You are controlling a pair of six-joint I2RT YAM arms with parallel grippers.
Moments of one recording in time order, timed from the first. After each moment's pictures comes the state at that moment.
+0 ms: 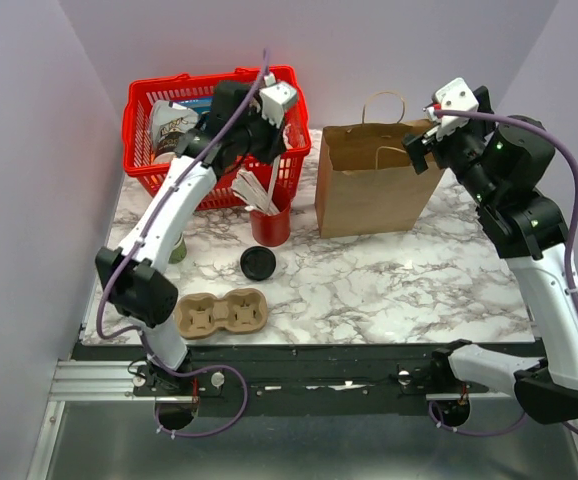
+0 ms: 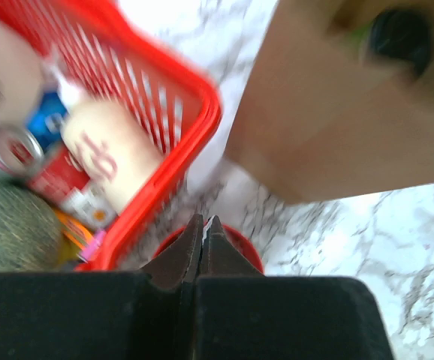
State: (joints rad) left arm -0.41 1.75 1.85 -0.64 0.35 0.15; right arm 0.39 1.14 1.59 -0.47 0.04 -0.54
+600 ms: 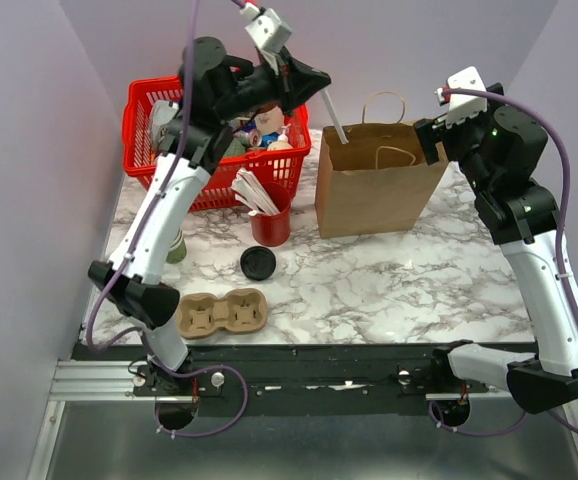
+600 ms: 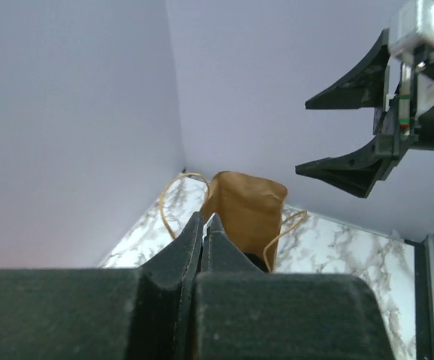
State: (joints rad) left arm -0.46 1.71 2.15 -0.19 0.67 -0.15; right arm 0.31 1.20 1.59 -0.47 0.19 -0.50
